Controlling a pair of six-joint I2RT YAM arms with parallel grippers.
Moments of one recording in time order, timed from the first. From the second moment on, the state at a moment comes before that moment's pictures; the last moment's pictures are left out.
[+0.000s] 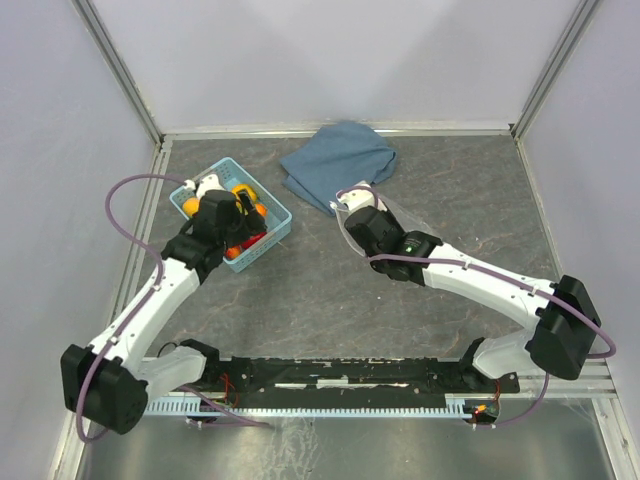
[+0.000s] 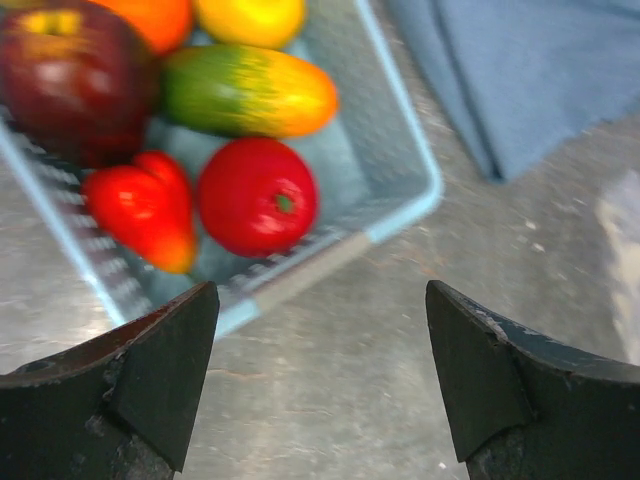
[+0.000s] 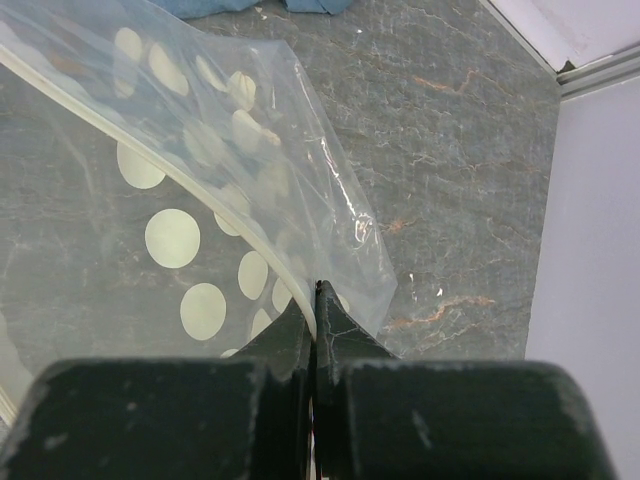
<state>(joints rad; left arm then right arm) -0.41 1.06 0.88 -0.45 -0.28 -0.66 0.91 1.39 1.08 -0.46 0.82 -0.01</state>
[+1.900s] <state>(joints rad) -0.01 1.74 1.25 -0.55 -0.26 -0.38 0.87 1.40 1.03 -0.37 0.73 -0.01</state>
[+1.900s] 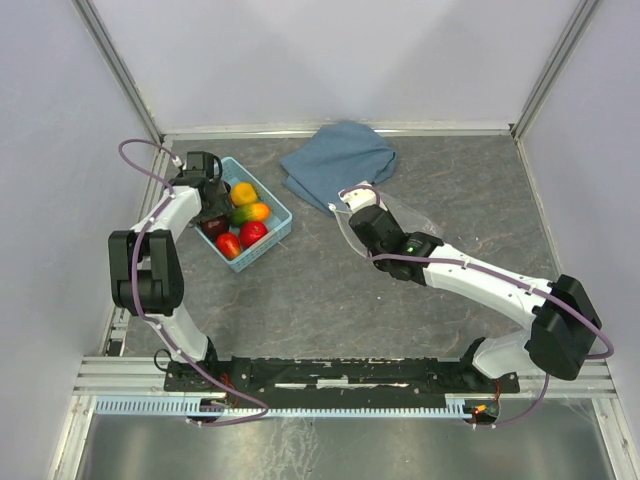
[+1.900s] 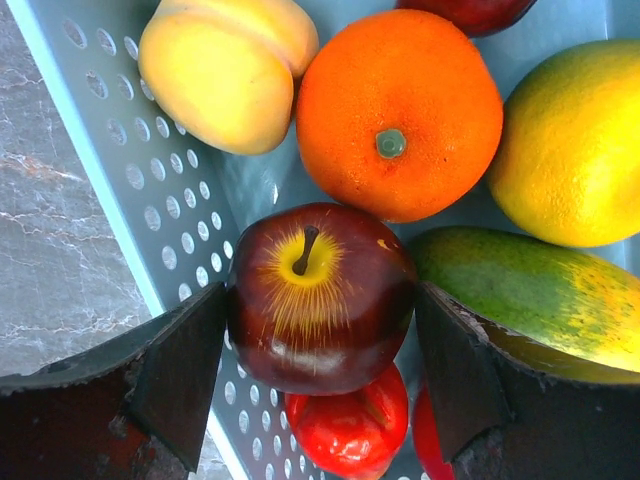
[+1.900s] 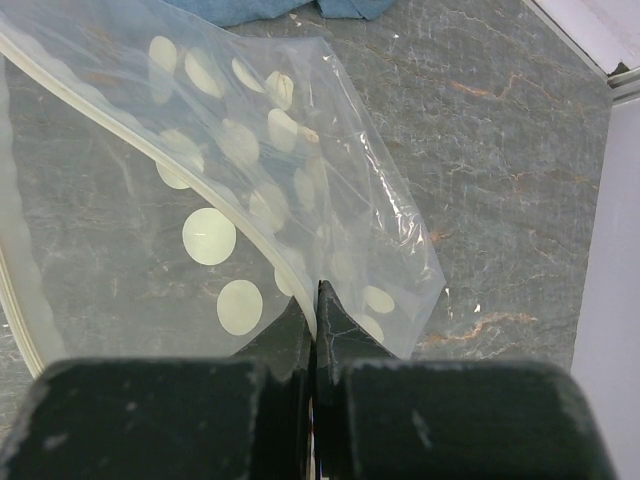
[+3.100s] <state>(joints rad) -0.01 1.69 1.22 -0.55 -0.20 -0.38 0.87 1.39 1.03 -0.38 0.70 -0.01</state>
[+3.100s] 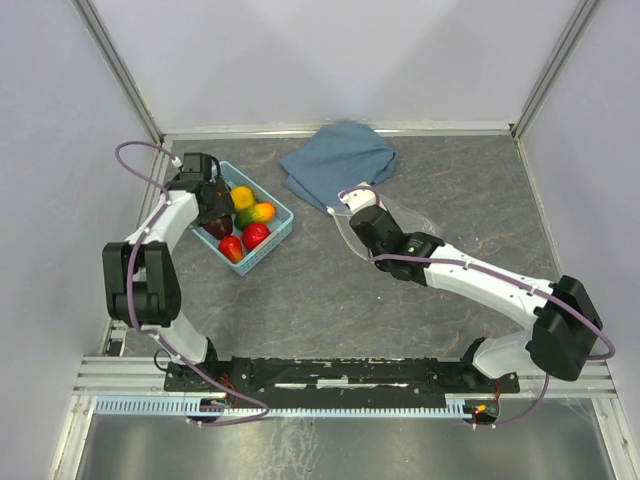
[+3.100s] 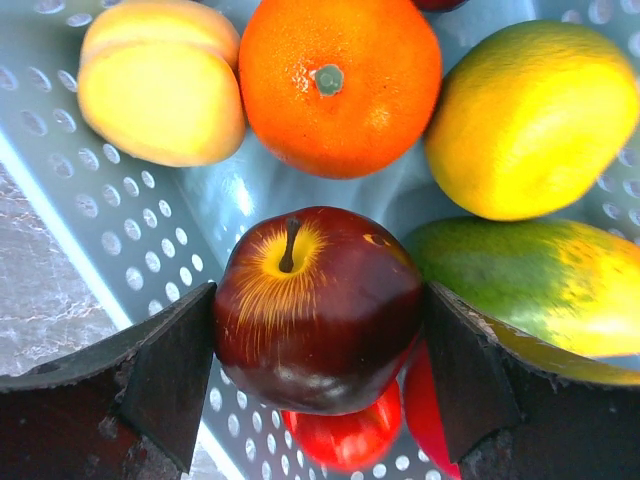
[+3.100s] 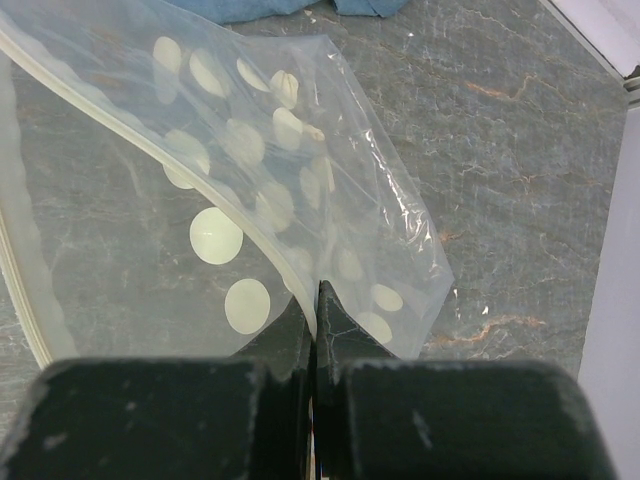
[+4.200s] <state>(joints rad) -0.38 1.09 0.78 -0.15 0.13 -0.76 0.87 1.46 1.13 -0.46 0.62 0.15</state>
